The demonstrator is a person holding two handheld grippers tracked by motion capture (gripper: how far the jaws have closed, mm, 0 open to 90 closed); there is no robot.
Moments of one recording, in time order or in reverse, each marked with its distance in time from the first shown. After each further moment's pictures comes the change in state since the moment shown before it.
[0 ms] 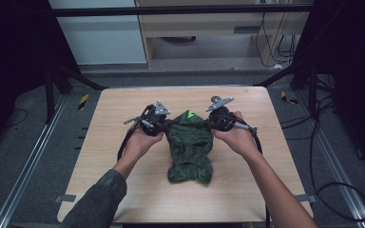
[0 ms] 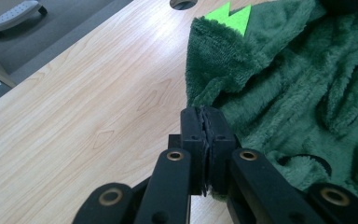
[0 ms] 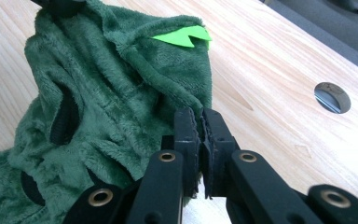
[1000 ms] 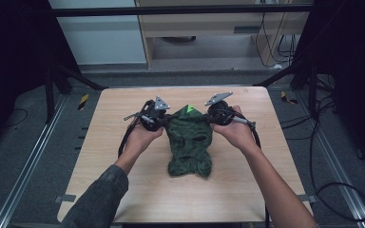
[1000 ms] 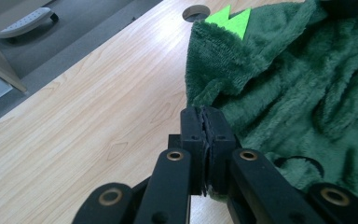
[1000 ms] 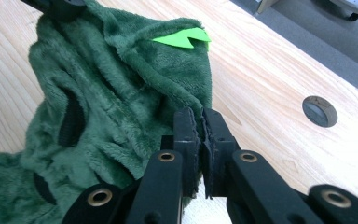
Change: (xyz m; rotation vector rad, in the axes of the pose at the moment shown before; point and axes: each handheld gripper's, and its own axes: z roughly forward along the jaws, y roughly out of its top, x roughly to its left) left arm 0.009 0.009 0.002 -0.035 0.026 -0.017; right arm -0.009 0.014 0.003 -0.020 -0.012 -0.004
